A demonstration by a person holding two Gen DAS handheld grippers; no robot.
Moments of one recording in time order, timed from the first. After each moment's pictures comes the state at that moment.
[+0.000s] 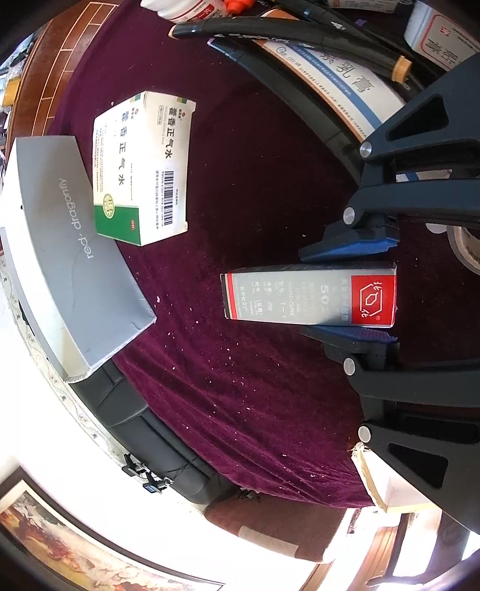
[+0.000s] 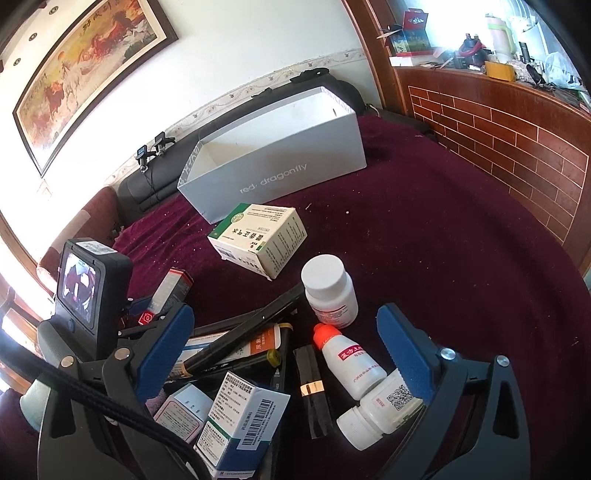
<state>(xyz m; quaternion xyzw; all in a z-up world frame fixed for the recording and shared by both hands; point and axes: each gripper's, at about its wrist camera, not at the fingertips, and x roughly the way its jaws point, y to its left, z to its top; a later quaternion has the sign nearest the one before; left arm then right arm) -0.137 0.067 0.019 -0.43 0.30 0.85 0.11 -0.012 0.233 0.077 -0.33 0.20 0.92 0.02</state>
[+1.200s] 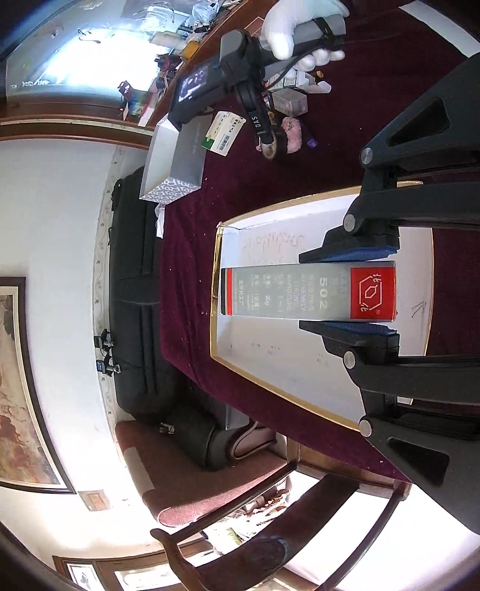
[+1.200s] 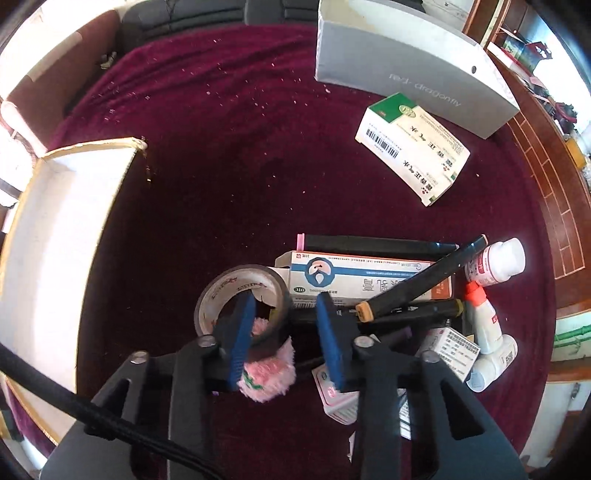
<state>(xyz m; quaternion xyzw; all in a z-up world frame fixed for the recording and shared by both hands) 0.087 -0.231 0.130 -0.34 0.01 0.94 0.05 -0.086 0.042 0.065 -0.58 -0.02 0.81 0.01</state>
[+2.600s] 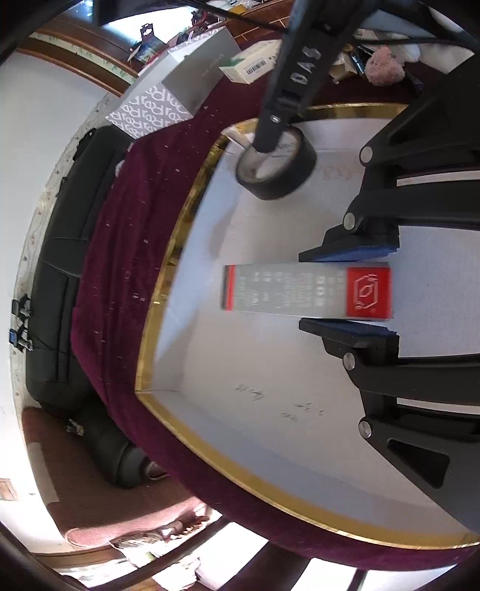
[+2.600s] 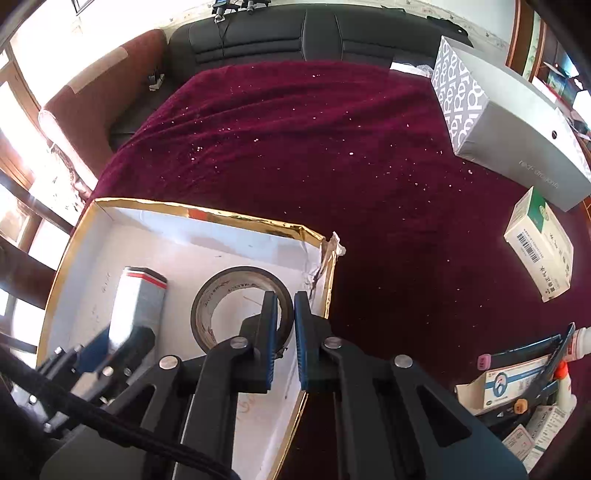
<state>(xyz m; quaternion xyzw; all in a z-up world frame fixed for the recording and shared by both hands) -0.096 -0.238 0.026 -0.47 -0.09 0.88 0.02 -0.151 -0.082 0.059 -0.52 0.01 0.85 -0.08</state>
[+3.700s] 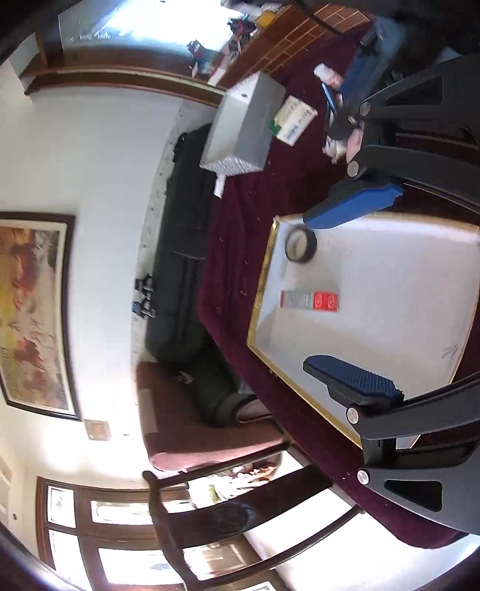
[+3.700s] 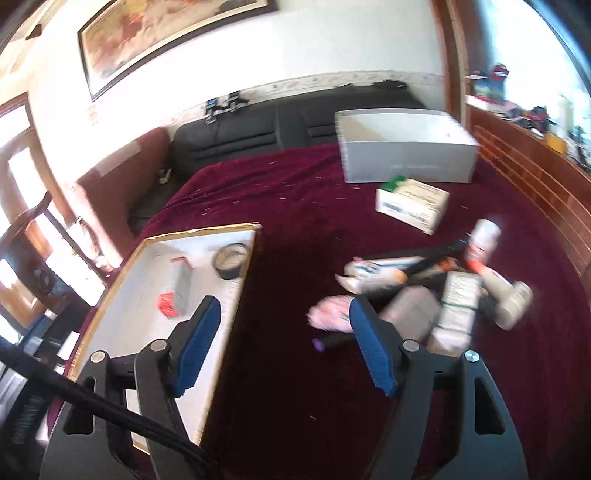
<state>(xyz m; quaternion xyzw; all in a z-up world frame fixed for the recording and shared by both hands) 0.116 -0.169 0.138 -0.24 -0.08 0.96 -0.07 0.066 0.016 0.120 -0.34 0.08 0.94 -0.04</state>
